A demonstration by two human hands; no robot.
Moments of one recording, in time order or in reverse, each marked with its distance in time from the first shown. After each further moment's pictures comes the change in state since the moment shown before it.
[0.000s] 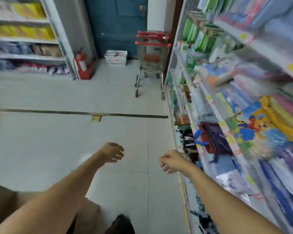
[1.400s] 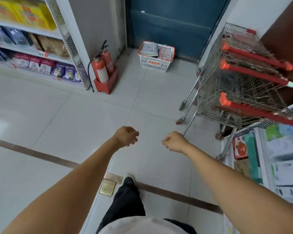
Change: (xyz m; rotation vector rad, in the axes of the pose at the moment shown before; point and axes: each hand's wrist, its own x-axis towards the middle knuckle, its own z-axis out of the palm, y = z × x) left_hand 0.975 0.551 -0.612 -0.026 0.081 -0.007; right_hand 1.138 -0.743 -0.126 -0.519 -0.082 -0.027
